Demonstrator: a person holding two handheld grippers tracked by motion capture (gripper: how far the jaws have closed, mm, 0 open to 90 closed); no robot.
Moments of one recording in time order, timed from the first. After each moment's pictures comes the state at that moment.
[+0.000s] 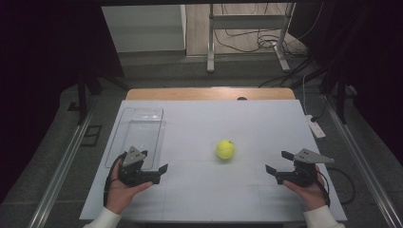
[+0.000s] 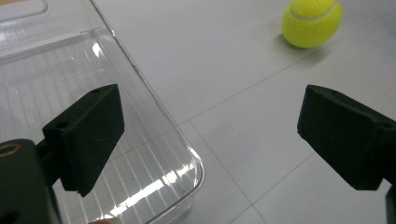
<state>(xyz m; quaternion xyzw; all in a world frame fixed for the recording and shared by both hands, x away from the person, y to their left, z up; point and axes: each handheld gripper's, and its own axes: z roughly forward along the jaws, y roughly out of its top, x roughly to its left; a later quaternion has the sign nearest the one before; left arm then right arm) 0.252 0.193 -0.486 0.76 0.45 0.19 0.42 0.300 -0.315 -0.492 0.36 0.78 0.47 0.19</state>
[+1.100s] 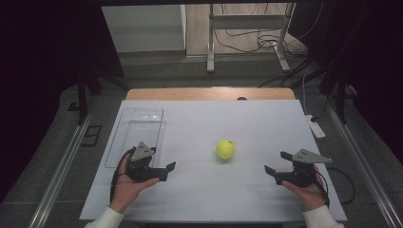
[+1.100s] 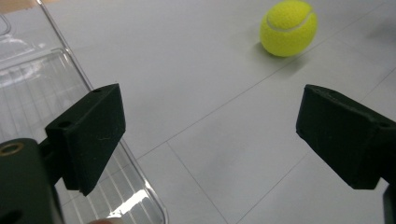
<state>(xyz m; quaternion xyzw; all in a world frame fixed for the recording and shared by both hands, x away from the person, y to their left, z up) 0.263 0.173 -0.476 0.78 0.43 0.17 0.42 0.300 -0.313 -0.494 0.36 0.79 0.47 0.19</state>
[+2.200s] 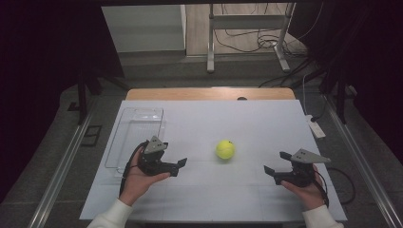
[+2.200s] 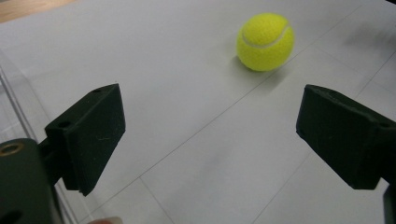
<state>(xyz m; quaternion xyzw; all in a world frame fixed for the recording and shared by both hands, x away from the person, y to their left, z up) 0.282 0.146 -0.465 0.80 0.40 0.15 0.43 0.301 -0.311 -0.496 0.36 0.79 0.46 0.19</state>
